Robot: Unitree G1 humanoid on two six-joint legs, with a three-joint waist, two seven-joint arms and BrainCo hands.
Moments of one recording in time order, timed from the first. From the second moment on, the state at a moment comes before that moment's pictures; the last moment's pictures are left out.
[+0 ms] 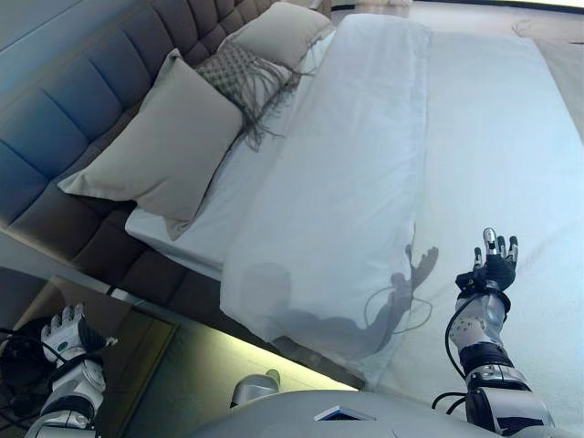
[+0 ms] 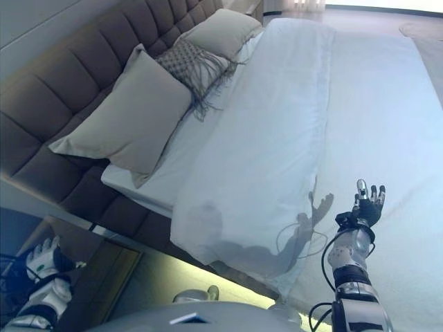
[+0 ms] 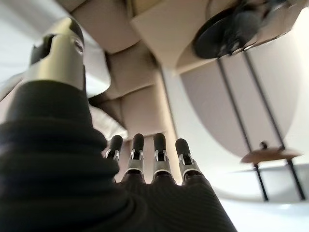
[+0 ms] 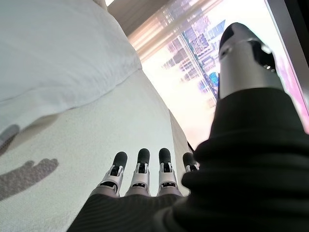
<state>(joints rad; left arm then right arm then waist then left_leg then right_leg) 0.06 0.63 -0.09 1.10 0.55 -0.01 0.54 -0.15 -0.37 -0.13 0.81 0.99 -0.44 -0.10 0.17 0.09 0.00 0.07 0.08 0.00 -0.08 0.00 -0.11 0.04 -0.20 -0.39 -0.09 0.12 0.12</state>
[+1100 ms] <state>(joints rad) 0.12 0.47 -0.02 0.52 -0.27 -0.32 0.02 0.06 -0.34 -0.18 0.73 0.92 -0.24 0.08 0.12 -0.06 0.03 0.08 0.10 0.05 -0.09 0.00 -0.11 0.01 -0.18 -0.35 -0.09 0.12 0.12</state>
